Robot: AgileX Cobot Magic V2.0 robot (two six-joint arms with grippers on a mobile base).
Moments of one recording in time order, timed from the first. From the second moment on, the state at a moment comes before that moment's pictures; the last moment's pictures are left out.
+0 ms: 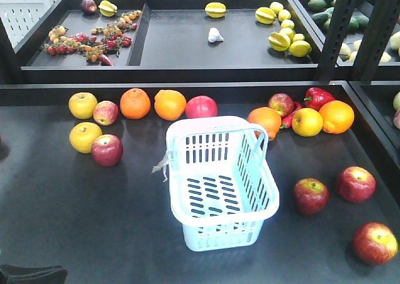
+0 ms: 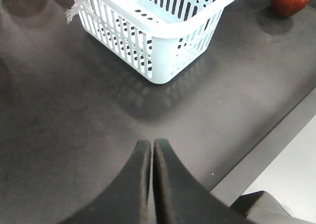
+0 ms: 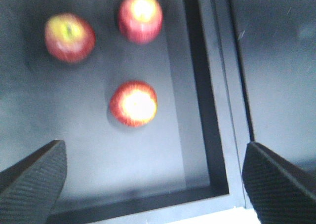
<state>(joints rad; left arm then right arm) -0.49 0.60 -0.31 -0.44 0.49 0.39 0.02 1.21 -1.13 -0.26 1.21 0.17</state>
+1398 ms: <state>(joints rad) -0.49 0.60 -0.31 -0.44 0.49 0.39 -0.22 2.03 -1.16 0.00 0.97 0.01</state>
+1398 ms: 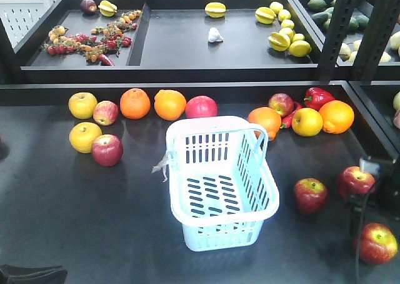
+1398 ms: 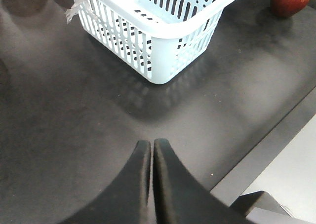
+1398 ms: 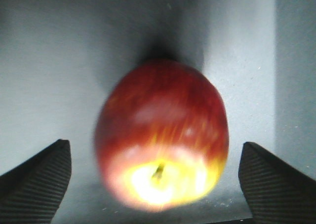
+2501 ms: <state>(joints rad) -0.49 0.60 -0.31 -0.44 0.49 0.39 -0.18 1.56 -1.16 0.34 1.09 -0.26</state>
